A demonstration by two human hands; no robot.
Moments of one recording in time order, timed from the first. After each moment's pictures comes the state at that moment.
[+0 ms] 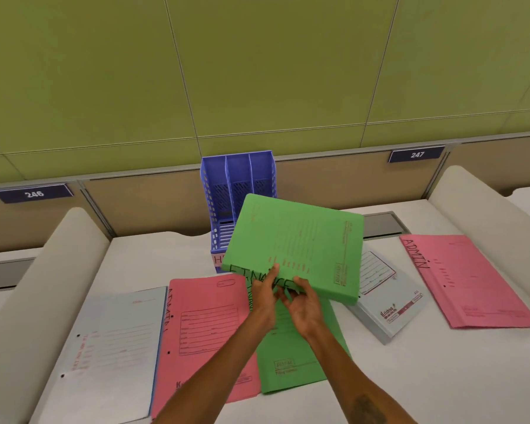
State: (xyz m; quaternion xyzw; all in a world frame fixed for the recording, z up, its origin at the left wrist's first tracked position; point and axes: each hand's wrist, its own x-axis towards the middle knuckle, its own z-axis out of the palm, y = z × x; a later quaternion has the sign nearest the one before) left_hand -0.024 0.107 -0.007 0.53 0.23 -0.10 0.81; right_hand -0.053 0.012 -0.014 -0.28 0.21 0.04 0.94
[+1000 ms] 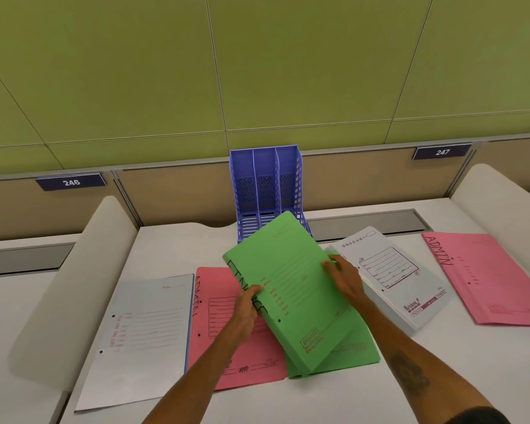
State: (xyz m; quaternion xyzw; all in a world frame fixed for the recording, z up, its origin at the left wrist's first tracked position) left_hand -0.063 0.221 -0.021 0.55 0.22 -0.14 0.79; right_hand -0.034 -0.020 0.011 -0.87 0.12 0.00 0.48
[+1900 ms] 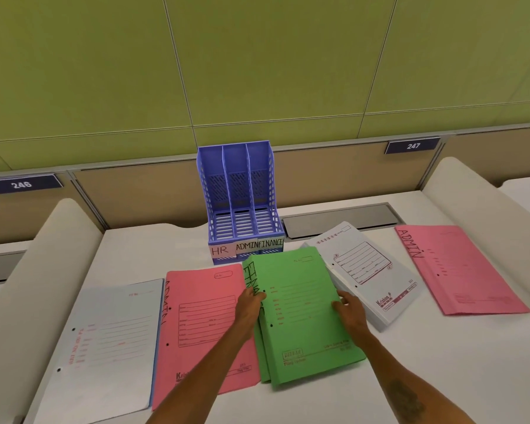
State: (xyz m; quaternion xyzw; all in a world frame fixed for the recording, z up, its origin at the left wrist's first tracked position) left_hand -0.048 0.150 -0.043 0.72 0.21 -0.18 0.64; right_hand -0.091 -0.090 -0.058 -0.81 0.27 0.02 0.51
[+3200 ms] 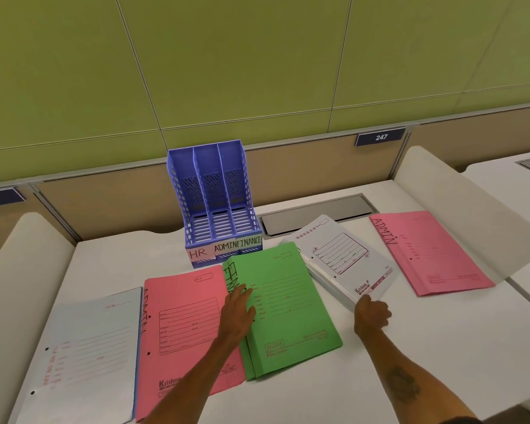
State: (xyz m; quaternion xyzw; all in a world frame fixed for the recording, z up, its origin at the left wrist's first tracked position) left_hand -0.064 0.149 -0.064 0.94 -0.08 -0.11 0.30; right_hand -0.108 -0.143 -0.051 -0.64 0.59 -0.10 0.48
